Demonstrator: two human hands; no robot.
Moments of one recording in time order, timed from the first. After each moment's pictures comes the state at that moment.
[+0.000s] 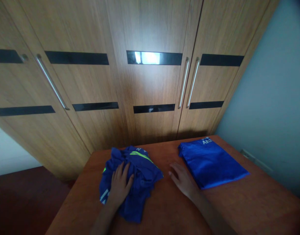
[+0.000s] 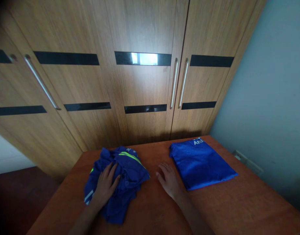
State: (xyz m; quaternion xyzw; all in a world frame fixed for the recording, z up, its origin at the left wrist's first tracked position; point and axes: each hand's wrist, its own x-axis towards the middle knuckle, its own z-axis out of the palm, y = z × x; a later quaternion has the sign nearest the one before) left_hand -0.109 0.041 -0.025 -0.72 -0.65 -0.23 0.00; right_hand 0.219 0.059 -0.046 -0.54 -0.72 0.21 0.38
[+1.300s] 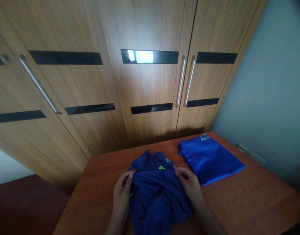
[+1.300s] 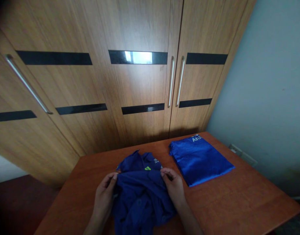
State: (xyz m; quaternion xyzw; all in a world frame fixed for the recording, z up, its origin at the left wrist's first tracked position) left_hand -0.074 0.019 0.018 -0.43 -0.56 -0.56 -0.42; right_hand 0.193 0.016 0.003 -0.53 -0.45 0.44 0.57
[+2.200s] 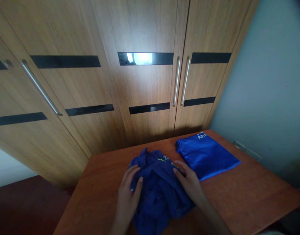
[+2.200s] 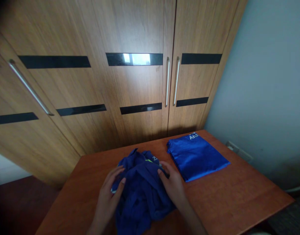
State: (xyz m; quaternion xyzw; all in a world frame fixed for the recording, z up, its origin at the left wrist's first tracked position) left_hand -0.049 -0.012 0.054 -0.68 -0.57 -0.43 -0.18; right_hand 0.199 -0.002 0.045 -0.55 -0.55 0.37 0.50
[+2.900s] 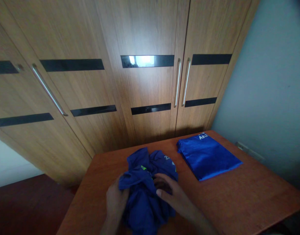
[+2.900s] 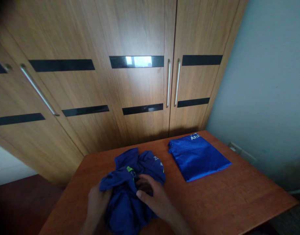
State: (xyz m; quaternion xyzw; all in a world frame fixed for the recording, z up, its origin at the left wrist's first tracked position) left_hand -0.091 -0.011 0.051 -0.62 -0.69 -0.35 -0.12; right_hand 0.152 -0.035 0.053 -0.37 -0.60 0.56 0.43
